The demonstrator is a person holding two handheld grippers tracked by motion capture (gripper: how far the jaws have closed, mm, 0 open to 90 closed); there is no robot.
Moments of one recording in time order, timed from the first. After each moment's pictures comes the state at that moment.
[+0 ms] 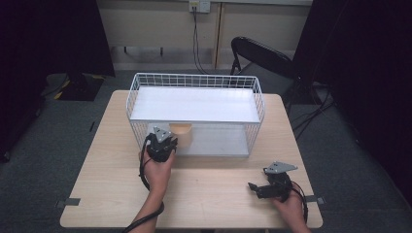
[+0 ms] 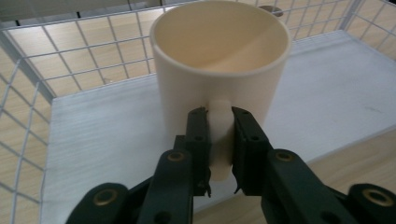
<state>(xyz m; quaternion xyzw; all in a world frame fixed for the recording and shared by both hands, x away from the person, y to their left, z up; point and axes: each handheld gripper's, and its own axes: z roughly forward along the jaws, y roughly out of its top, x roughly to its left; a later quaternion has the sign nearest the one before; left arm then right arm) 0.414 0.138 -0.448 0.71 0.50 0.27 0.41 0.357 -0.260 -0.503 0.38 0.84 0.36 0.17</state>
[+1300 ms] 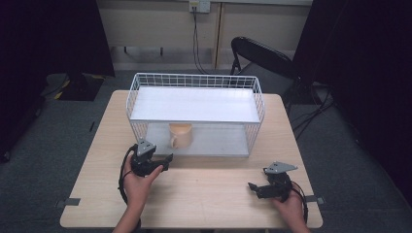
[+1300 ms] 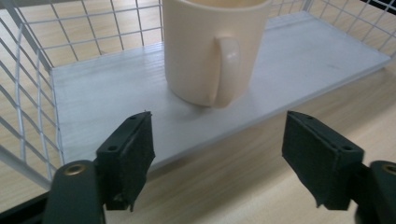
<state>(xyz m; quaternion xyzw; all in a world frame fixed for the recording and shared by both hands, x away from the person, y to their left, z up) 0.379 0.183 -0.457 0.74 0.46 0.22 0.44 0.357 -0.260 -0.503 0.38 0.84 0.36 0.17</state>
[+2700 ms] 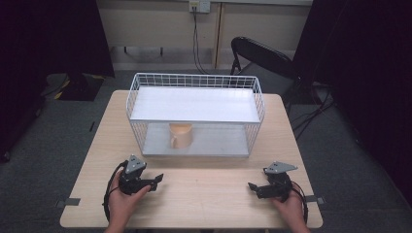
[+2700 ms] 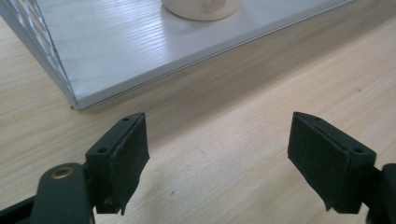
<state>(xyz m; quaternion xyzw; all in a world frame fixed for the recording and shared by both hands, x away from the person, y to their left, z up) 0.342 0.216 -0.485 0.78 0.44 0.19 0.41 0.357 -0.260 -0.503 0.38 0.84 0.36 0.17</state>
